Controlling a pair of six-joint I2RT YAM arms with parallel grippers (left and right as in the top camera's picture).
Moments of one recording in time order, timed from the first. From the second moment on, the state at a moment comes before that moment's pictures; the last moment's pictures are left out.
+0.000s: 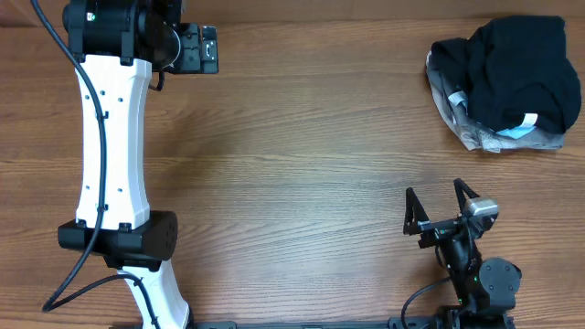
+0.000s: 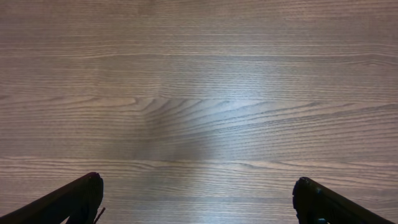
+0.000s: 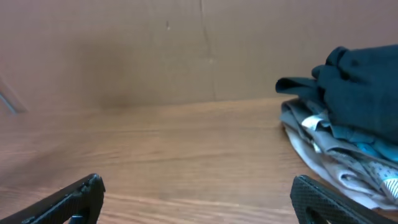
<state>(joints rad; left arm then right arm) -0.11 2.03 2.55 -1.59 -0.03 -0.15 -0.03 0.05 0.06 -0.03 -0.25 0.15</state>
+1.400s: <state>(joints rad) -0.11 2.03 2.55 -1.59 -0.03 -0.15 -0.03 0.01 0.02 -0.01 -0.25 0.15</state>
